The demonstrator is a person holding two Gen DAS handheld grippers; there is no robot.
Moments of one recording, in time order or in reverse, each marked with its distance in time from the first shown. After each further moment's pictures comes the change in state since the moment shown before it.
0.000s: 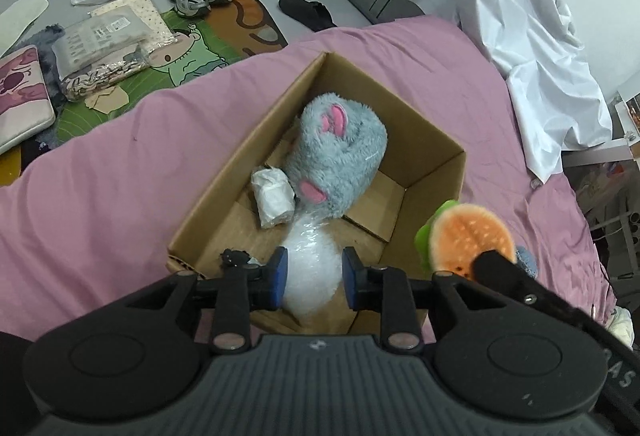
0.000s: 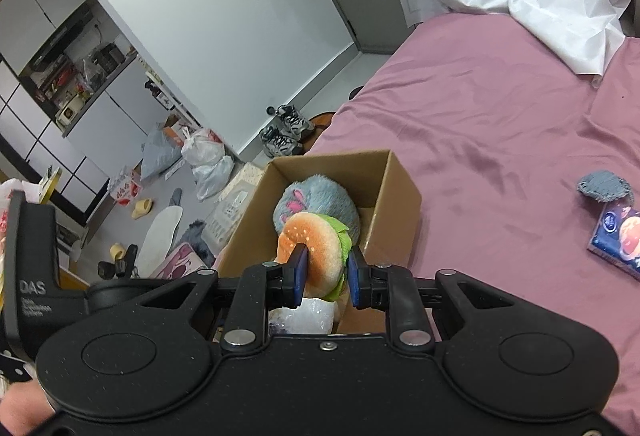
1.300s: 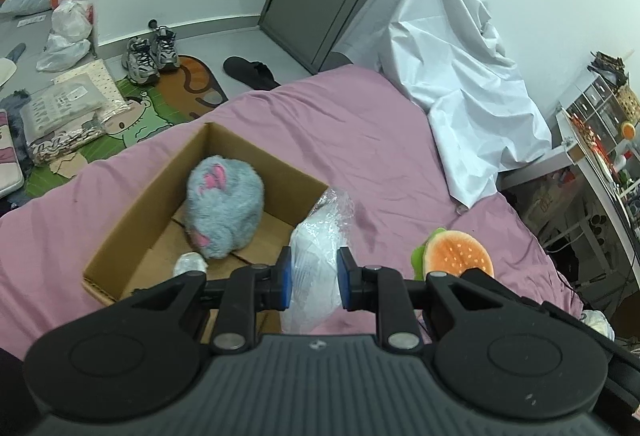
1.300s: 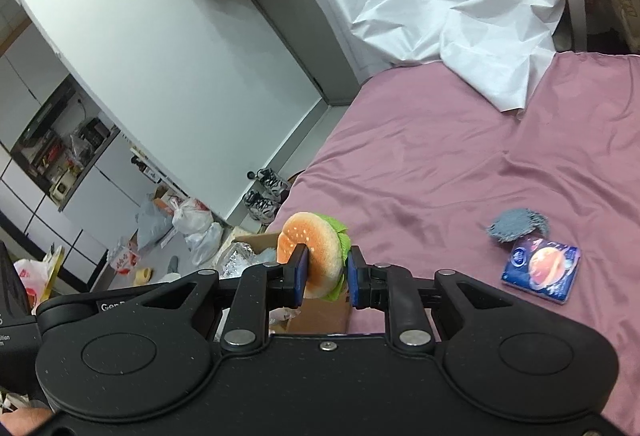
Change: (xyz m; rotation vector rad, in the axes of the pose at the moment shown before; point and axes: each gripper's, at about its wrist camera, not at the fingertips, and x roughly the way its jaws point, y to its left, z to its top) left arm -0.043 -0.082 -0.015 0.091 -0.181 -0.085; right arm -0.065 -0.066 0.021 0.126 -0.161 -0.013
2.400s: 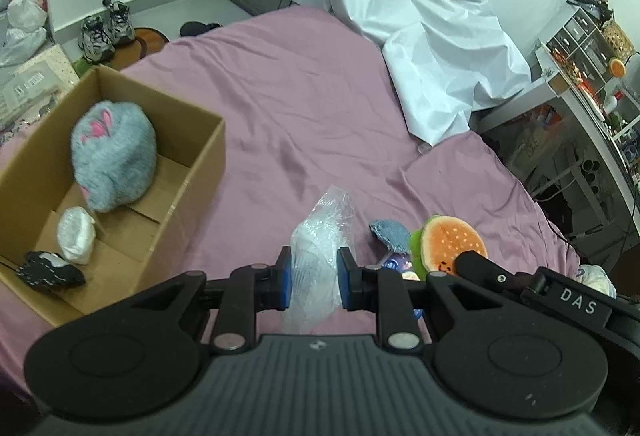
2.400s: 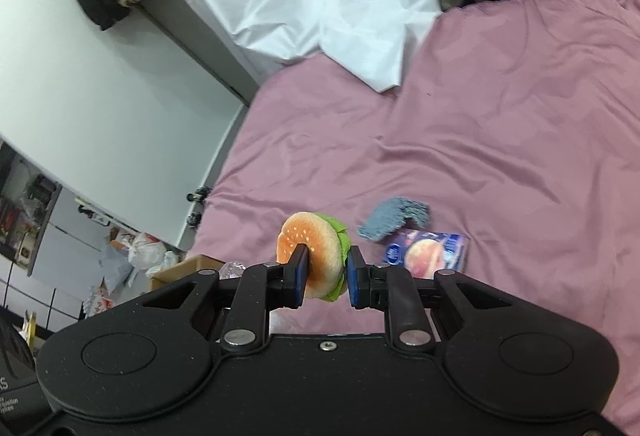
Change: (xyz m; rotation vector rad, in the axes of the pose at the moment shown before) left arm 0.056 -0.084 -0.038 0.085 0.109 -0.027; right arm -0.013 -0.103 0.017 0.218 0.011 -0.130
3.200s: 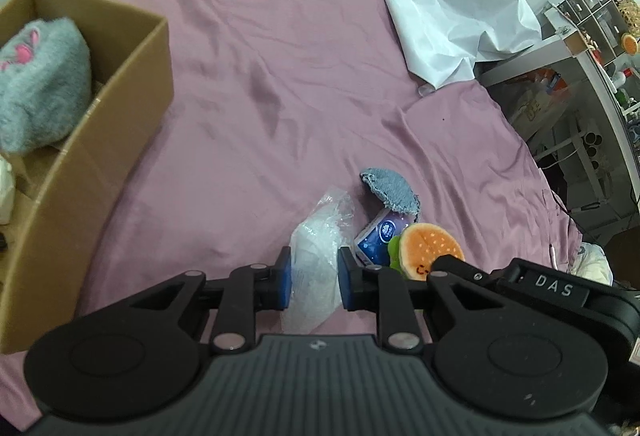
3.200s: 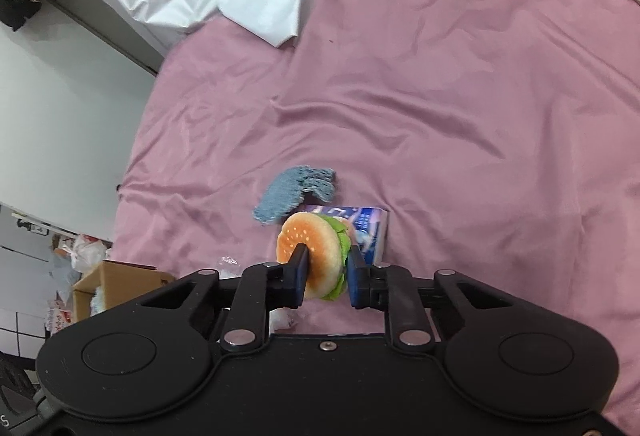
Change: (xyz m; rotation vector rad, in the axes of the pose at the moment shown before) left arm 0.072 -0.006 -0.018 -0.033 0.155 -0.057; right arm 0.040 -0.047 0.000 0.138 0.123 -0.196
